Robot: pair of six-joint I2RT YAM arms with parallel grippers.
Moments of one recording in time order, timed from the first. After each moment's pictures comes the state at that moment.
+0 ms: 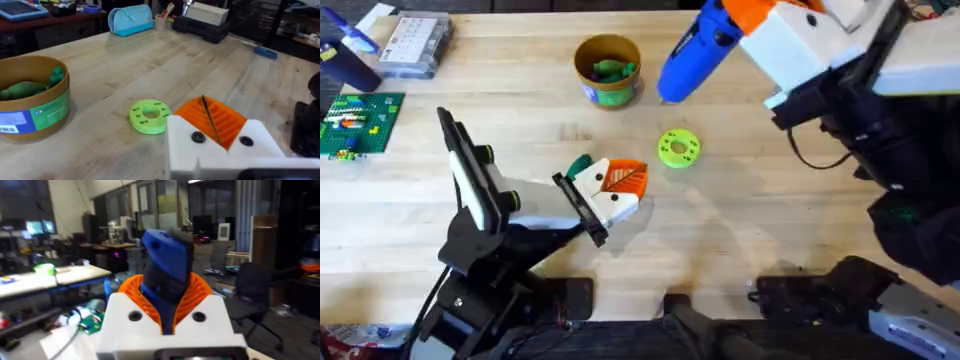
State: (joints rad) left arm -0.45 0.03 0.01 -0.05 0.49 -0.09; right arm 0.59 0.80 0.50 0.74 -0.24 0.18
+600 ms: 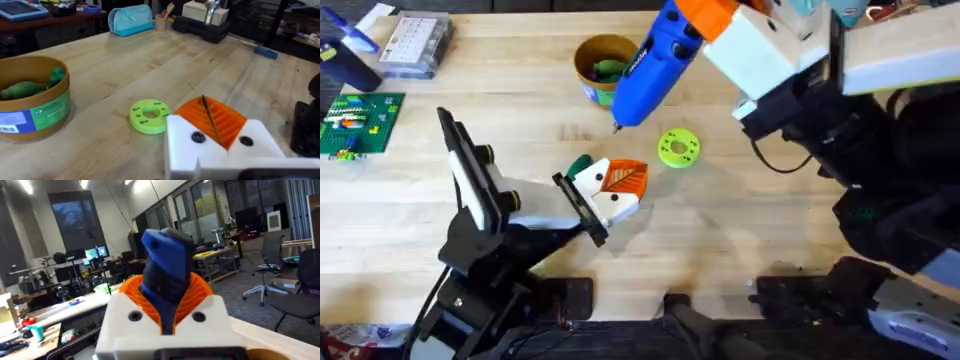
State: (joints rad) left arm -0.45 0.03 0.01 -0.05 0.49 -0.09; right arm 0.71 0.94 0.50 0.93 -0.22 0.40
